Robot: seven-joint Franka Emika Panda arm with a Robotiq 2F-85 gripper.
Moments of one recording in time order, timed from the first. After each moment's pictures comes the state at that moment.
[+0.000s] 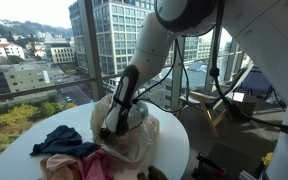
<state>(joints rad) 0.01 0.76 0.06 -2.07 -0.02 3.24 0.05</state>
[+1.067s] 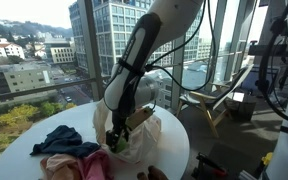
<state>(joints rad) 0.01 0.30 0.17 -2.43 0.09 2.82 -0.12</state>
